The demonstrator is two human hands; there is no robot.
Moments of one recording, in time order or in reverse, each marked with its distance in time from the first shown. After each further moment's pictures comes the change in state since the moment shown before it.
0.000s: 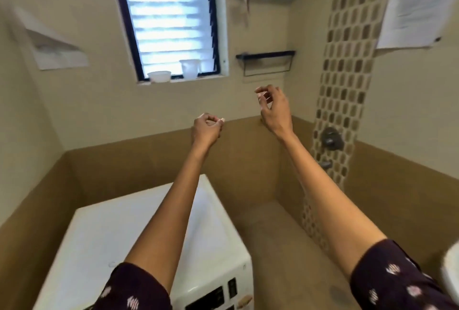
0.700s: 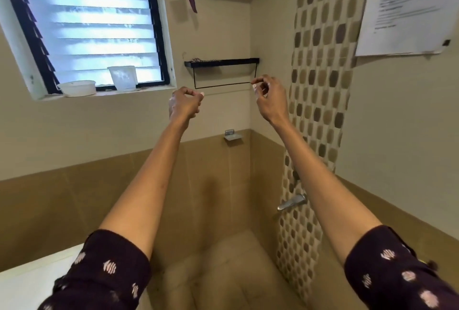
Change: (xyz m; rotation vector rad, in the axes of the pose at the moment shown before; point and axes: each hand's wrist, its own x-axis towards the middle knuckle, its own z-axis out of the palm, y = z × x) left_hand 0.257 0.027 0.275 0.025 0.073 0.086; right_hand 0.244 0.287 -0.041 -0.060 0.038 0.016
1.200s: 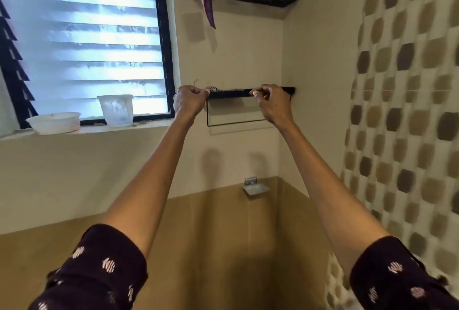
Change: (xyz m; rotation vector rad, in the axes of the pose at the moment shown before) left_hand 0.297 -0.044 0.079 0.118 0.145 0.091; right_hand 0.244 0.110 0.191 0.037 -0.094 -0.012
